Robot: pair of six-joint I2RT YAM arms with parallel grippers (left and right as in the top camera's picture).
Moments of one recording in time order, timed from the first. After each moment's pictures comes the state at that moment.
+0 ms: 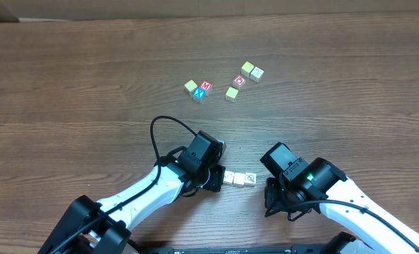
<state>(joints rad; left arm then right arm) -0.66 1.52 0.68 -0.34 0.23 -0.41 0.70 1.21 0.79 -1.08 -0.12 0.83</state>
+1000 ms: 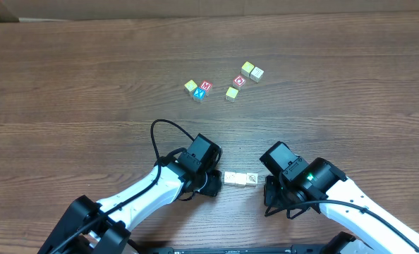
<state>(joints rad) -0.66 1.52 0.68 -0.44 0.22 -0.42 0.70 1.21 0.79 -1.05 -0.09 0.81</state>
